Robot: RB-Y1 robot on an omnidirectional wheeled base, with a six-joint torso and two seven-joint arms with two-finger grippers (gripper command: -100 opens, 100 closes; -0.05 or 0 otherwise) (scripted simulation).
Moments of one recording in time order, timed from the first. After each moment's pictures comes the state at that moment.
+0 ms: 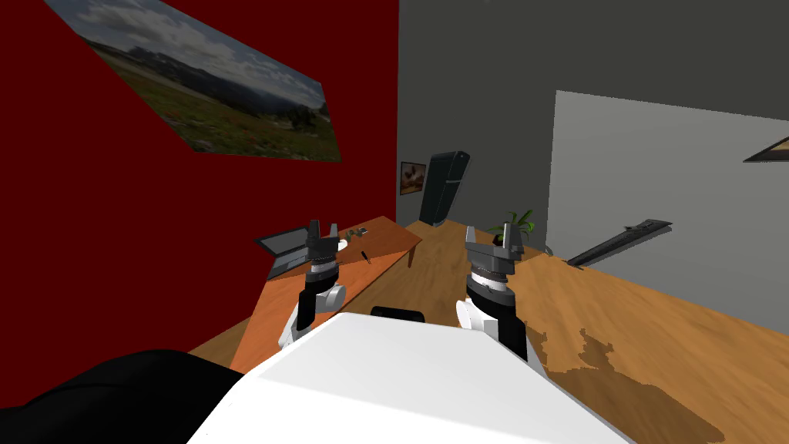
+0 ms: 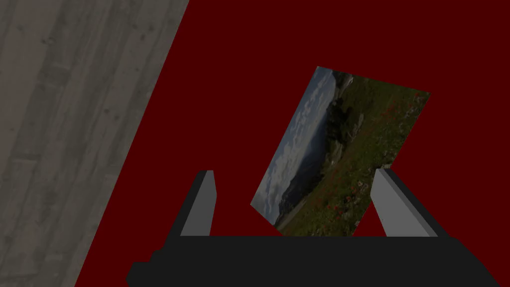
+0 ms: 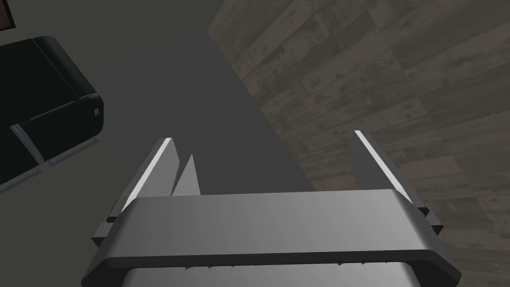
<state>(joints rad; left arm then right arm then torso) 0.47 0.03 0.06 -2.27 0.12 -0.62 -0.04 0.50 0.01 0.06 -2.39 0.04 -0.57 -0.11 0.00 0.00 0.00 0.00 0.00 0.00</state>
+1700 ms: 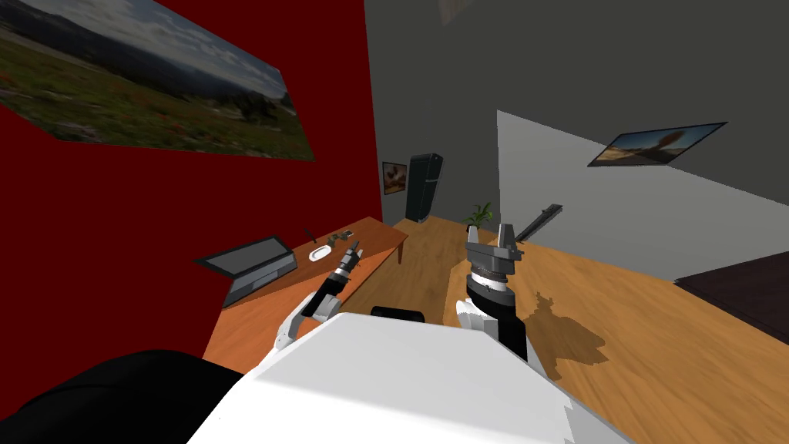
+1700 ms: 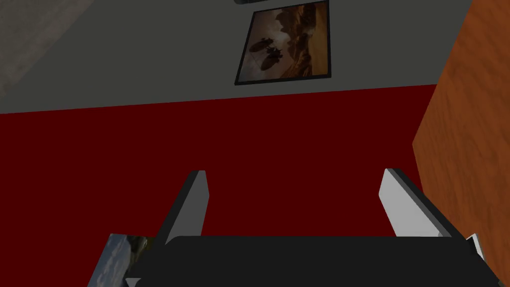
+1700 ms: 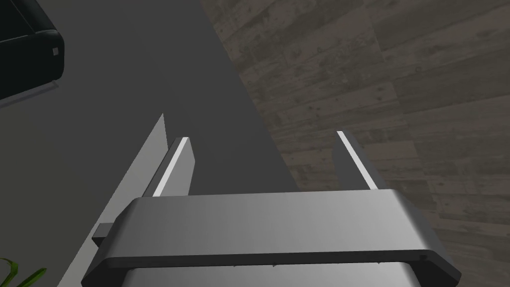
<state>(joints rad) 0.46 0.45 -0.13 -1.97 0.22 -0.31 0.05 0.50 0.01 0.06 -2.39 0.04 -0.57 -0.11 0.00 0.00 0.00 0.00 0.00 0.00</state>
